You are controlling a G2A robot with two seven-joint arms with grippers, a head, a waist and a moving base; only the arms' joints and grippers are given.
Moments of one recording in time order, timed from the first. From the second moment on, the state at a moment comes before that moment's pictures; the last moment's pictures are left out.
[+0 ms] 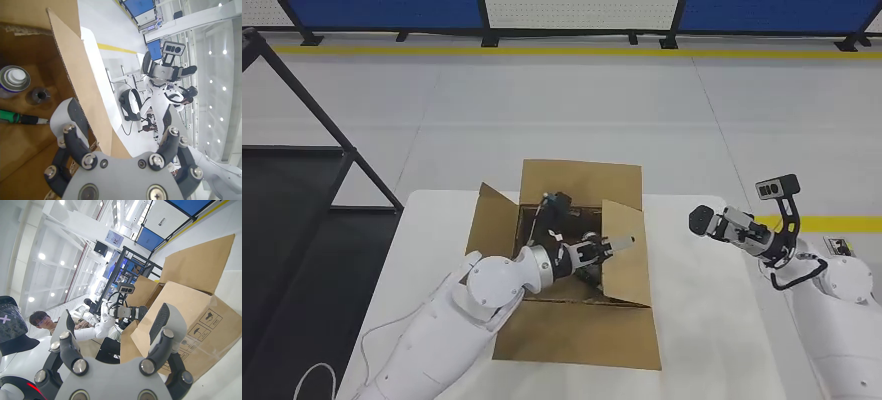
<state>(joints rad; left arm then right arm) 0.62 -1.23 -0.86 -1.52 -0.10 0.08 -0.62 -0.72 -1.08 1.52 -1.10 0.60 -0.51 1.31</state>
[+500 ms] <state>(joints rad) 0.54 -1.29 -0.79 -1.46 -0.18 0.01 -0.57 -0.89 -1.02 1.61 -1.35 0.66 -0.43 1.39</state>
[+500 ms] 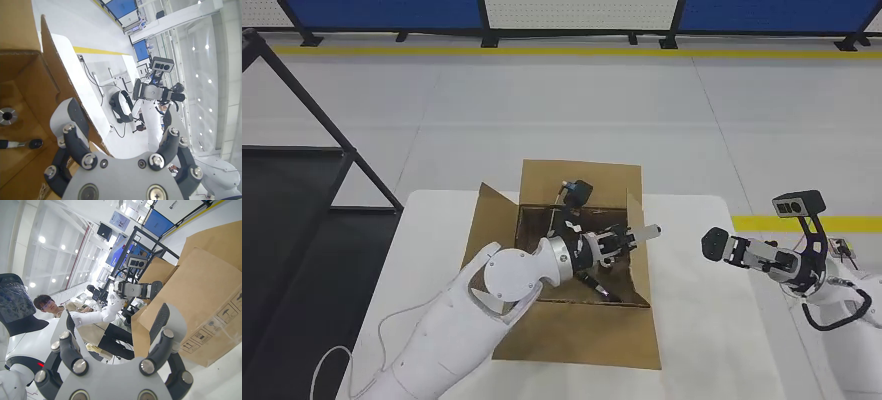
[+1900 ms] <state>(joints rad) 0.33 -1.52 -0.58 -1.05 -0.25 -0.19 -0.51 -0.98 -0.96 1.58 -1.51 0.60 -0.32 1.50</state>
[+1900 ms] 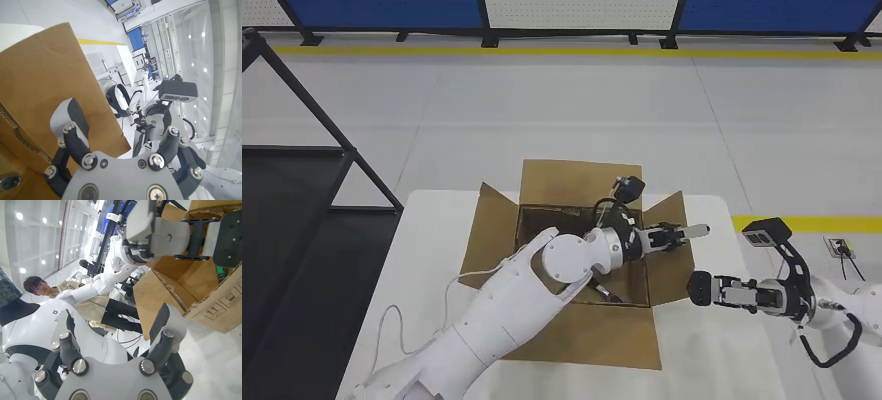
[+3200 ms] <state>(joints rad) 1.16 -1.32 -1.29 -1.98 0.17 -0.11 -0.33 -0.83 -0.95 1.46 -1.22 0.50 -0.32 1.36</state>
